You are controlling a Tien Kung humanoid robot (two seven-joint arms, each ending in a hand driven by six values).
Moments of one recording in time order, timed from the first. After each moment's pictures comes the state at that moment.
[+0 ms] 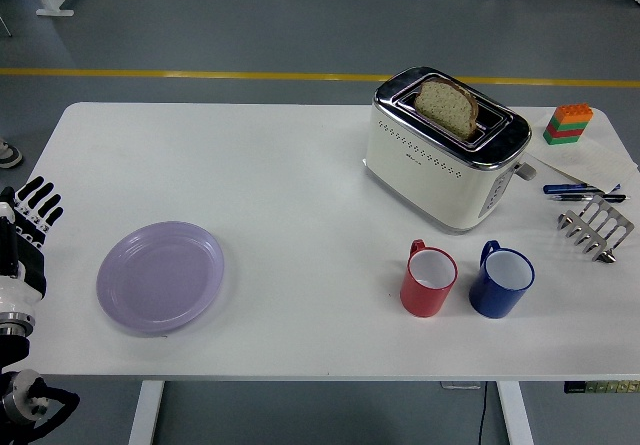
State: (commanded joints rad) left arm 0.06 0.16 -1.49 -1.42 0.84 0.29 -0.28; right arm 0.41 -0.48 1.37 1.12 -1.32 -0.23 0.07
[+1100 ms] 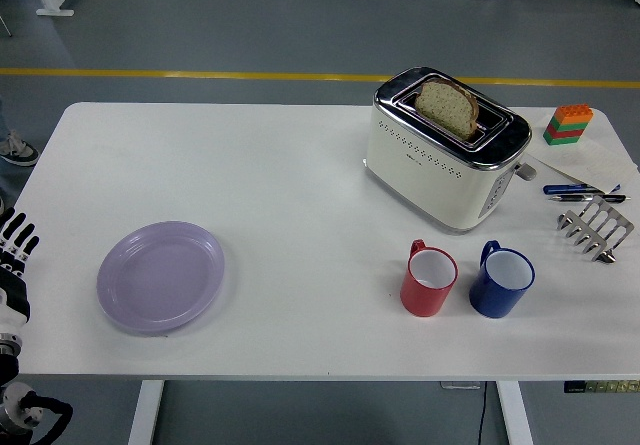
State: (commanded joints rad) left arm 0.06 0.16 -1.51 -1.24 0.69 0.27 -0.38; right arm 0.36 -0.42 1.37 1.20 -0.65 -0.25 0.25
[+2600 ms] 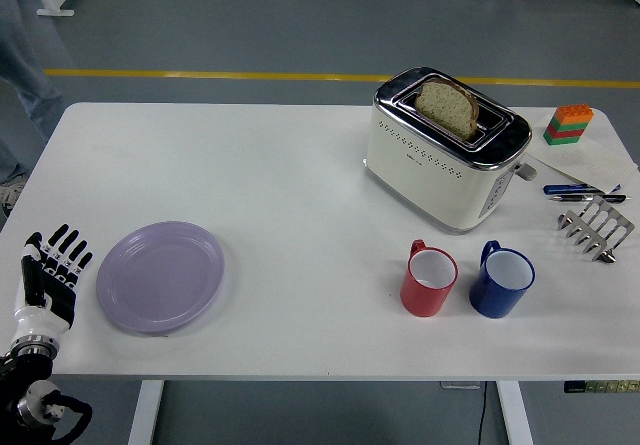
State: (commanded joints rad) left arm -0.09 0.18 -1.35 -0.95 0.52 0.07 -0.38; right arm 0.30 -0.40 1.43 1.20 -0.62 -0.20 0.22
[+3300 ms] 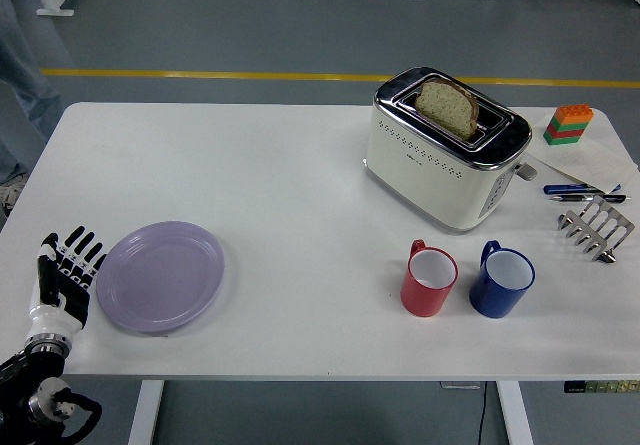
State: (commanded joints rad) left arm -0.12 0.16 -1.30 -0.89 0.50 0.06 -0.37; right arm 0.29 -0.39 1.43 1.20 -0.61 -0.20 0.22
